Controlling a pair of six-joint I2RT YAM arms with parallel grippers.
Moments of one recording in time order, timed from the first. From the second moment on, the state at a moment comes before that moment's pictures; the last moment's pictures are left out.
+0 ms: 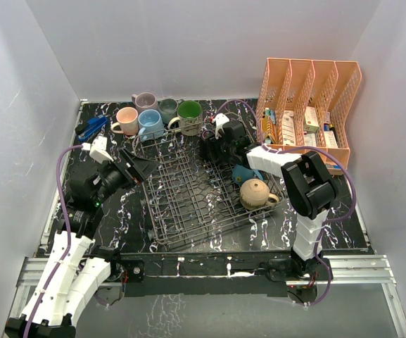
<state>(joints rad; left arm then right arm) -0.21 0.64 0.71 -0.29 0.36 -0.80 0.50 1.90 1.21 0.06 -0.11 0.03</state>
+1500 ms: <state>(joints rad) -0.21 1.07 1.14 -0.63 0.17 -0.44 -0.06 1.19 0.83 -0.20 -1.14 -0.32</state>
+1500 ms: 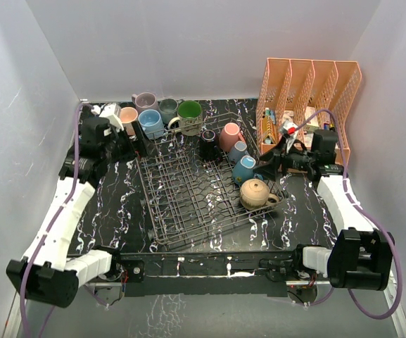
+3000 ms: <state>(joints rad) -0.05 1.83 1.67 -0.55 0.11 -0.18 -0.24 1.25 0.76 -0.28 -1.25 -0.48</state>
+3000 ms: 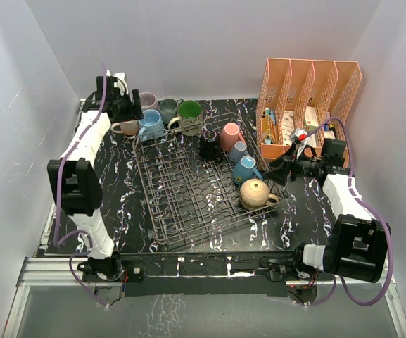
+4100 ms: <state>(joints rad) -0.01 2.40 2.28 -0.64 0.05 -0.11 -0.24 1.26 0.78 -0.36 -1.23 -0.58</state>
